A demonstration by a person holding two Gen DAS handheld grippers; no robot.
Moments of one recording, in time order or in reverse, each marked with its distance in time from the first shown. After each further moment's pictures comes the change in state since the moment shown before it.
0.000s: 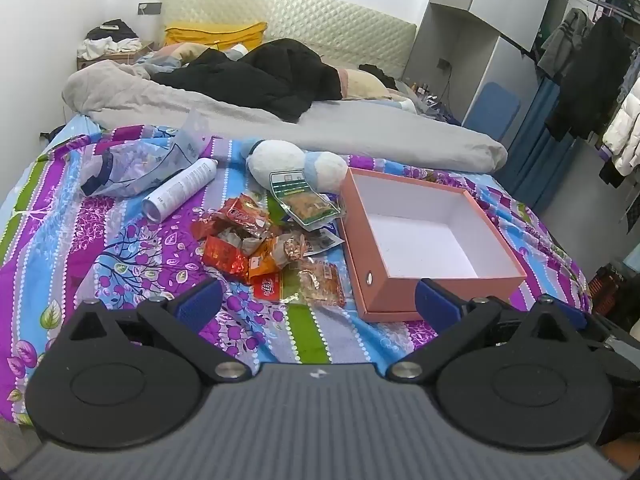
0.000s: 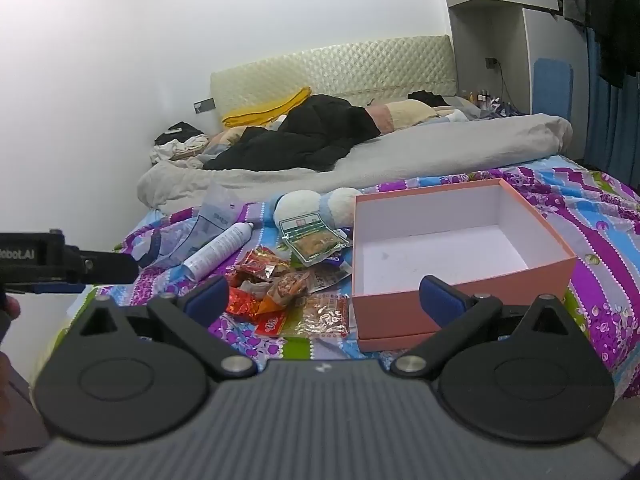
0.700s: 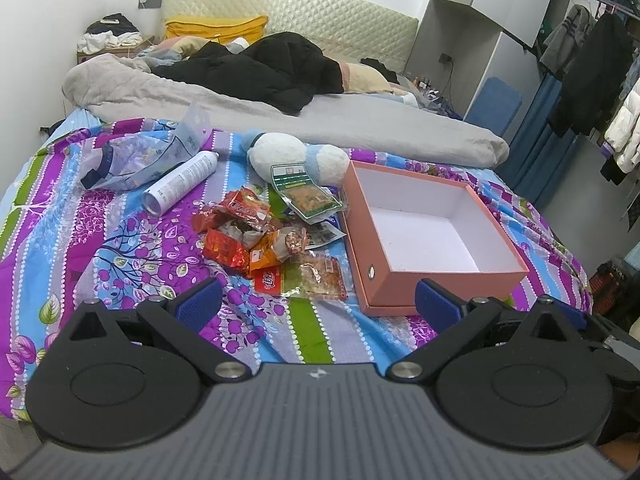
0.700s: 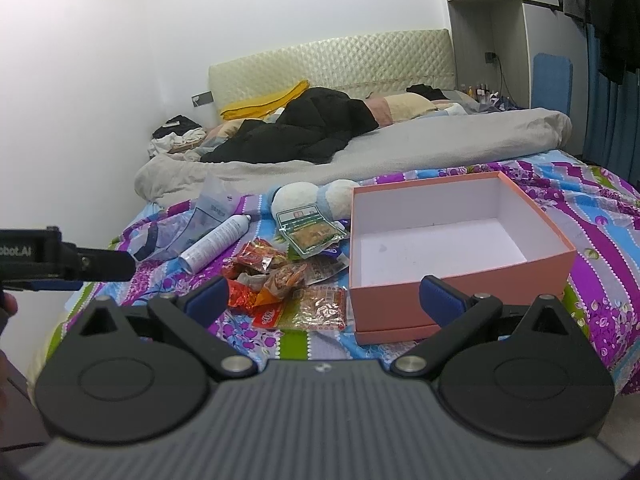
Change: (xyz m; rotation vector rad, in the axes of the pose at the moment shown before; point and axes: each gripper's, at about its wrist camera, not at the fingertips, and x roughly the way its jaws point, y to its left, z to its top) left arm 0.007 0.002 -0.004 -0.003 0.018 0.002; right arm 0.003 -0.001 -0.003 0.000 0.007 0.000
